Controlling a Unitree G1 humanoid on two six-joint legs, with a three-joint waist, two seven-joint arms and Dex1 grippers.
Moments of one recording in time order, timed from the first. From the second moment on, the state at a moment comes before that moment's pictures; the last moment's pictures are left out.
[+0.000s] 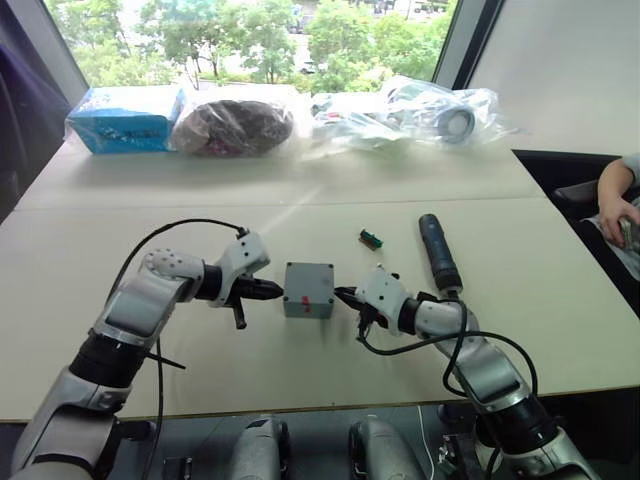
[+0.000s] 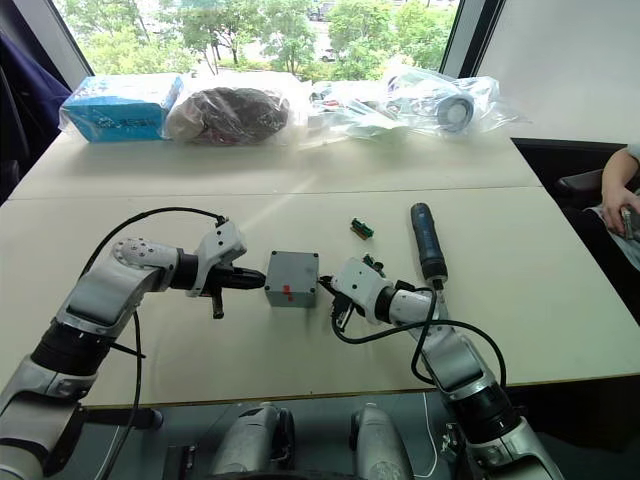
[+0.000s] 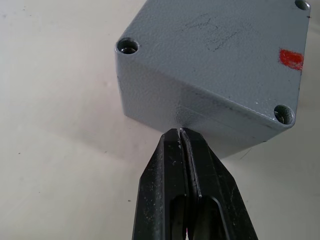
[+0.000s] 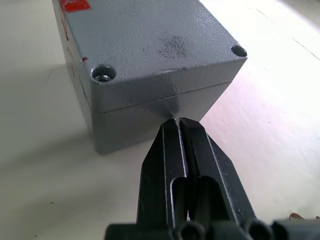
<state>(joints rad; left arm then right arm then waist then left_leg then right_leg) -0.51 0.68 -0.22 -0.09 -0.21 0.72 -1.12 -0.24 -0.43 0.29 -0.21 -0.02 0.31 0.69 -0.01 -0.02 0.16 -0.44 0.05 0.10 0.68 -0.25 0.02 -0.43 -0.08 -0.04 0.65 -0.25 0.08</state>
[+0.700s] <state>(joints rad) -0.68 0.71 -0.18 -0.27 -0.46 0.83 -1.14 -0.13 -0.49 -0.09 -0.44 0.28 0.75 0.61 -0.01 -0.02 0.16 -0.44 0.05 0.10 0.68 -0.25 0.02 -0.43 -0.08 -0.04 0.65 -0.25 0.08</state>
